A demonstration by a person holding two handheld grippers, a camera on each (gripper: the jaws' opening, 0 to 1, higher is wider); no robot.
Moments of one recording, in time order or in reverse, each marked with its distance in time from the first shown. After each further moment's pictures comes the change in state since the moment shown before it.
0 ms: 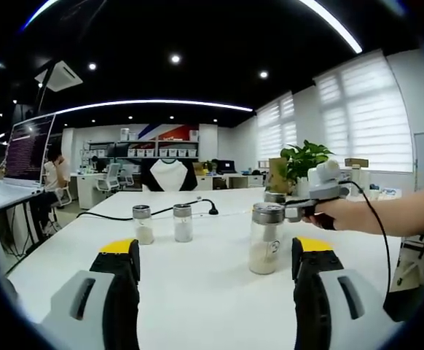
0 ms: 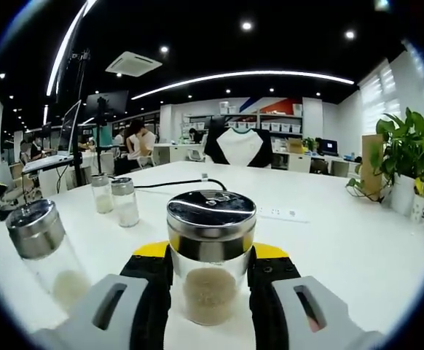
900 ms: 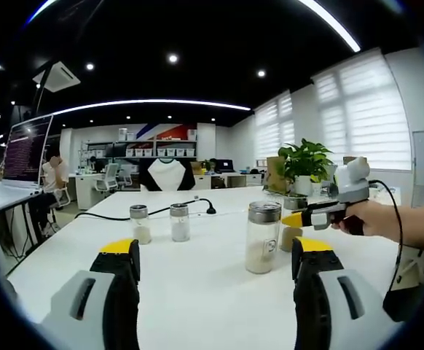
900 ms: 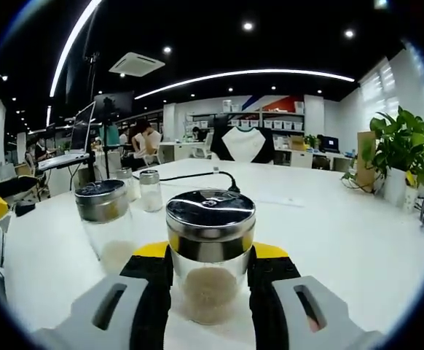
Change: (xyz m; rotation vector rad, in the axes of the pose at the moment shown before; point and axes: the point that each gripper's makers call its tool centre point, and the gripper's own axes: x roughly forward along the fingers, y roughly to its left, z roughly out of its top) left arm -0.002 -0.006 -0.002 0.009 0.005 -0.012; right arm -0.069 0.031 -0.021 0.009 0.004 0.015
